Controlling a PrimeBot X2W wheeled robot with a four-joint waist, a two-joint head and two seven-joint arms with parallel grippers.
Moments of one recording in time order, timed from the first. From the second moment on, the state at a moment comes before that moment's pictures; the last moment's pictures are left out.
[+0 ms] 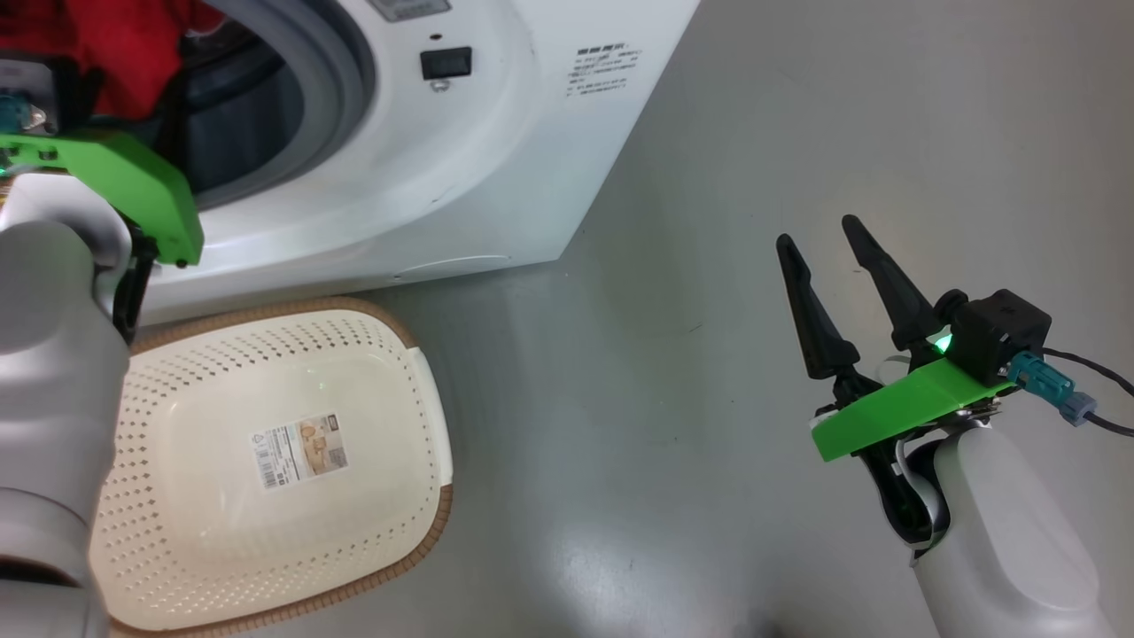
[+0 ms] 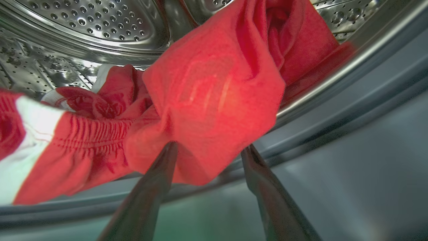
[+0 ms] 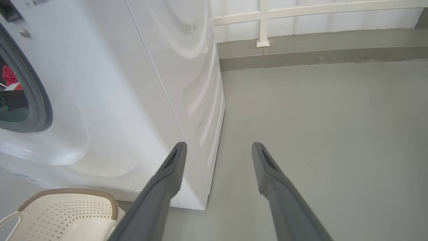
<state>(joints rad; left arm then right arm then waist) -1.22 0.23 -0.50 1.26 -0.40 -0.13 -0.18 -0.45 -0.14 0.15 0.29 0.33 0.13 -0.25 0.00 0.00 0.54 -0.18</state>
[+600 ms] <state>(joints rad) -1.24 0.22 -0.50 1.29 -0.43 -0.12 -0.22 -0.46 -0.14 0.15 0.29 0.33 0.13 -0.25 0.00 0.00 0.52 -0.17</state>
